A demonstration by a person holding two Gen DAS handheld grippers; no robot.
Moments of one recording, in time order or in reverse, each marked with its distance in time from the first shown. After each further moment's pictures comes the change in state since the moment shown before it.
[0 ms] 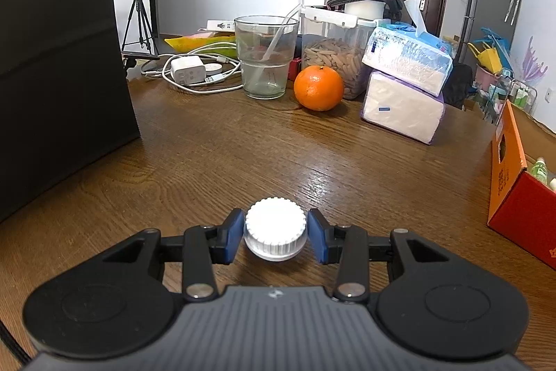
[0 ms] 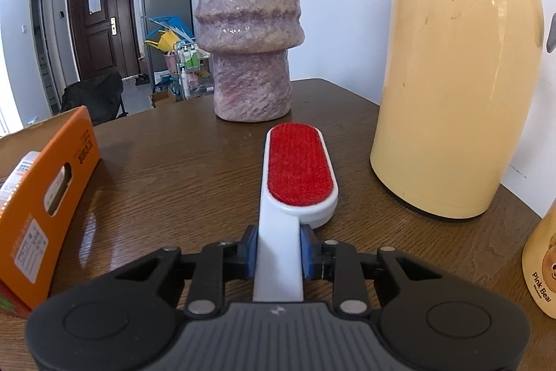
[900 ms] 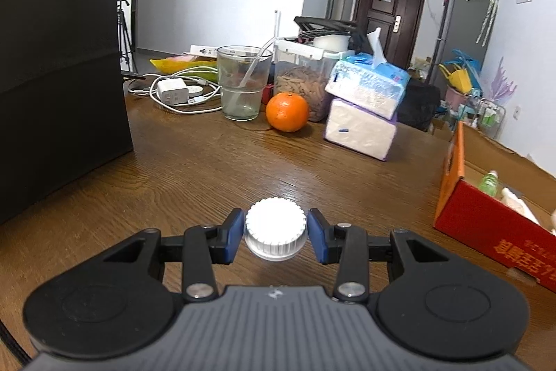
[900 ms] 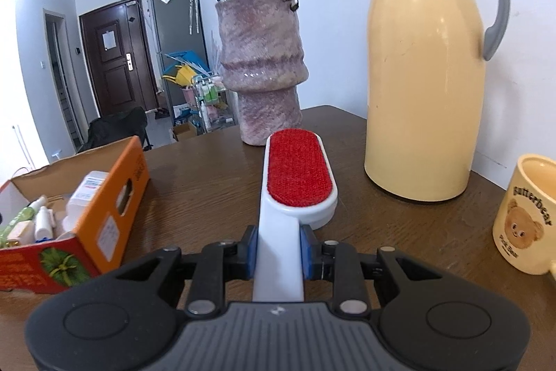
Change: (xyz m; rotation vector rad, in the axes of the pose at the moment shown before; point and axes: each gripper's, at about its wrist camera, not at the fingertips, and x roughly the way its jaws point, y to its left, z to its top) left arm -0.054 0.003 -0.007 -0.013 -0.073 -0.115; right arm -0.087 -0.005 -0.028 0.057 -0.109 0.085
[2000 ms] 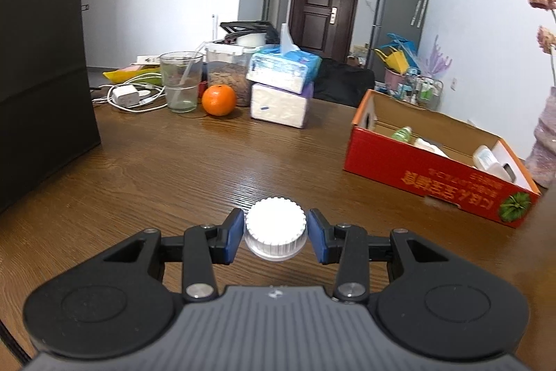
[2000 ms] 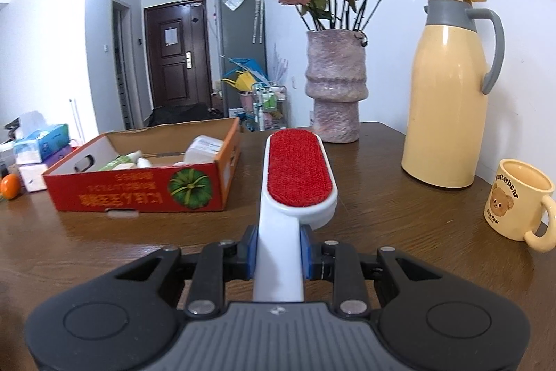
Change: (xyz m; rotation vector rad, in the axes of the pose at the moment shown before) left arm -0.092 -0.027 -0.049 0.139 -0.005 -0.177; right arm -0.133 0.041 -0.063 -0.158 -0.056 0.152
